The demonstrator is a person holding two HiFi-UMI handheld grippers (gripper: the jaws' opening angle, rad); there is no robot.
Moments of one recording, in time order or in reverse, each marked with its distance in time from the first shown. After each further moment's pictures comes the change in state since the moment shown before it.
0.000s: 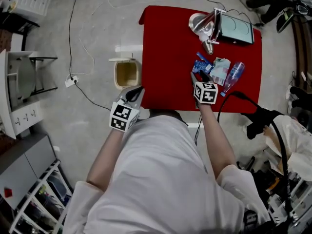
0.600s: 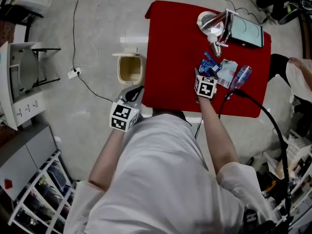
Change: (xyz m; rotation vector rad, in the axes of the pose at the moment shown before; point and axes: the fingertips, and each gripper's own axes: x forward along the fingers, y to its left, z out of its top) left arm 0.000 0.019 -0.019 -0.080 0.047 0.054; right arm 0.047 -0.032 -0.015 -0.036 0.097 -0.201
